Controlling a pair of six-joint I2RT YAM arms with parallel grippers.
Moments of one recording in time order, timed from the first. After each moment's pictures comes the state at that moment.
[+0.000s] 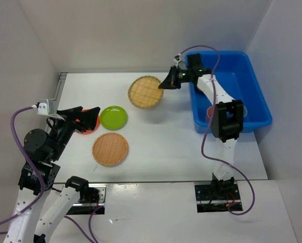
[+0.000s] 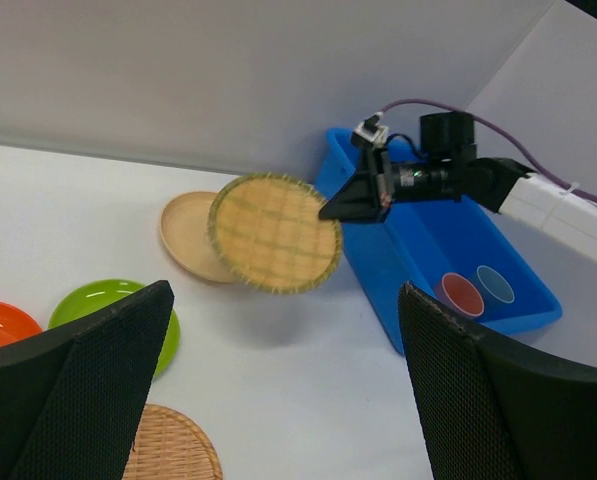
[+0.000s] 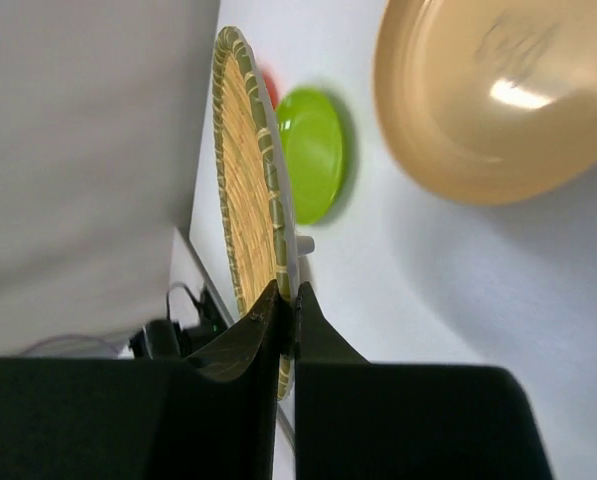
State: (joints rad) left arm -0.27 0.50 0.94 -0.33 0.04 -0.46; right arm 0.23 2.12 1.88 -0.50 -0.88 0.49
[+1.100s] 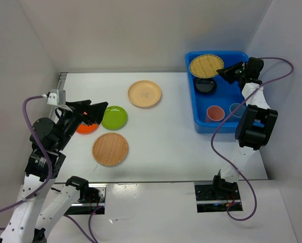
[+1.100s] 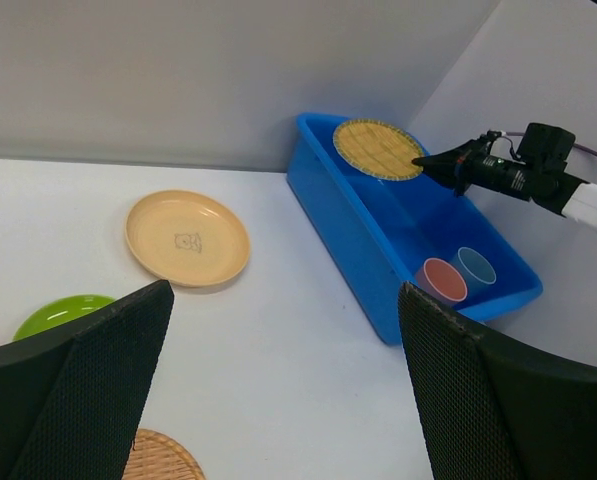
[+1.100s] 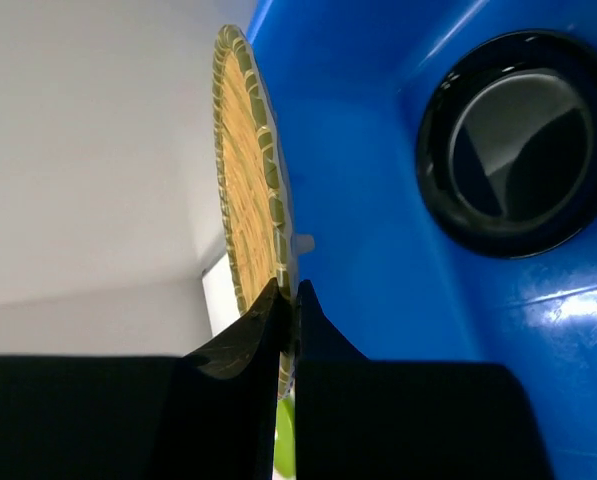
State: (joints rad) left arm -0.27 0.61 0.94 -0.23 0.13 -0.46; right arm -0.32 1.95 1.64 -0.13 -0.55 0.93
